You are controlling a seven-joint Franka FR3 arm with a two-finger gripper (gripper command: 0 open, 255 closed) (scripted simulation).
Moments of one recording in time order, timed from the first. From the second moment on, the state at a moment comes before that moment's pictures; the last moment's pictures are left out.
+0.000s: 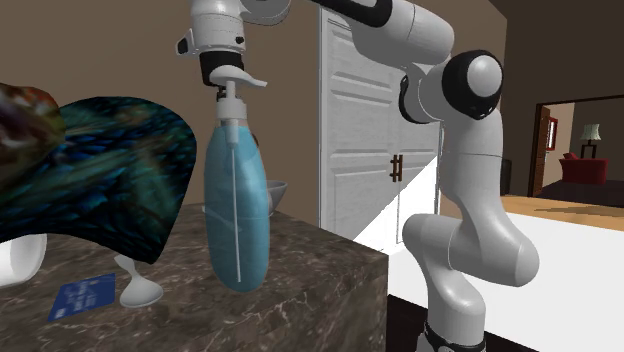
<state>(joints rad) -0.22 -0.11 -0.48 -1.45 -0.18 1.28 -0.15</state>
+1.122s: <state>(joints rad) -0.33 -0.12 -0.63 -1.51 -0.21 1.37 -0.40</state>
